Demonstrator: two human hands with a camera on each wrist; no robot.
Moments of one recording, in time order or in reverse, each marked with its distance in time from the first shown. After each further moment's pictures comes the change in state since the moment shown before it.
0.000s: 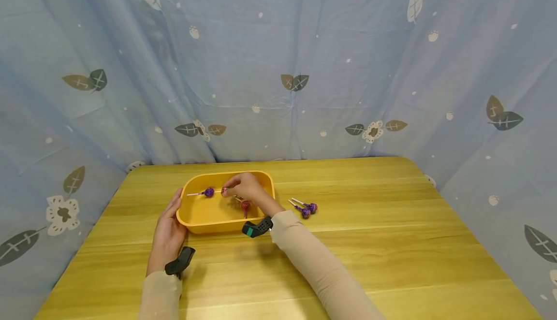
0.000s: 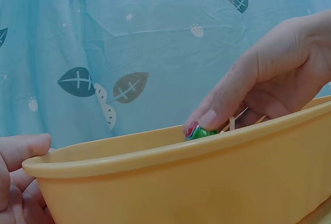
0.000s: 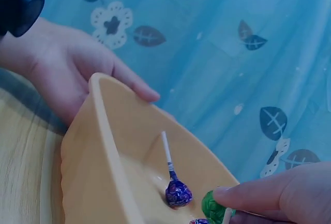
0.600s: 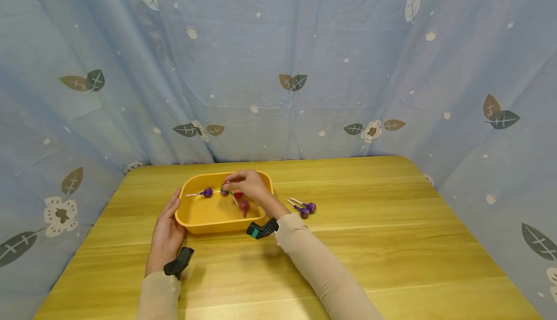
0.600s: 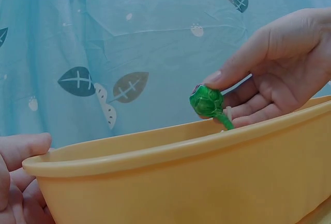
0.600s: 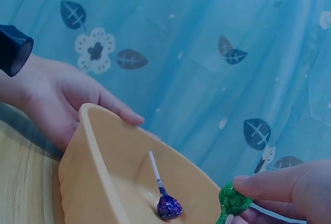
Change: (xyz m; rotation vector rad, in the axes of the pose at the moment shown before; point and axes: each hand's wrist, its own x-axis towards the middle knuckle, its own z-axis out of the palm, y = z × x) left_hand -0.001 0.001 0.002 -0.020 -0.002 -0.009; right_hand -0.011 0.000 -0.009 0.312 0.048 -0.010
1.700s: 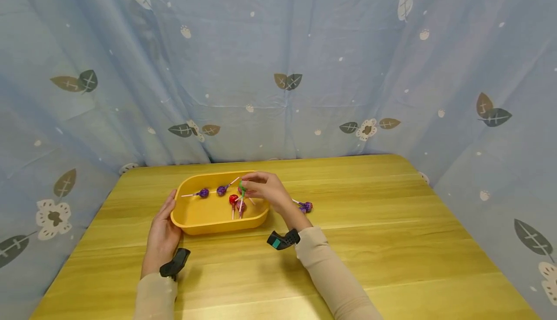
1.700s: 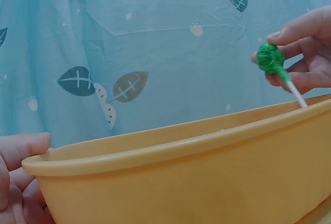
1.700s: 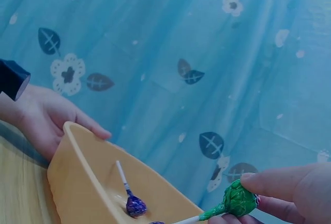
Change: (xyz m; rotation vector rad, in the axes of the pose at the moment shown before) left_hand 0.000 -0.001 -0.001 0.019 0.005 0.002; right_hand -0.040 0.004 -0.045 0.269 -0.008 0.006
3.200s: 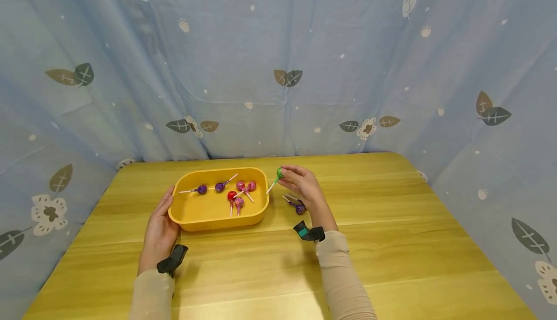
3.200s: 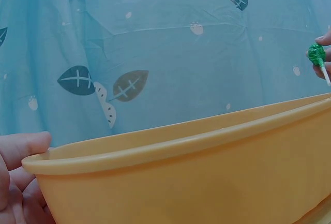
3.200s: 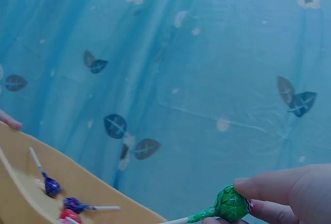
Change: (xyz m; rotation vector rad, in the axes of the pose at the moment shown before) left_hand 0.001 0.000 -0.003 -0.069 -0.050 0.002; right_hand -0.026 -0.003 -0.074 0.258 0.213 -0.020
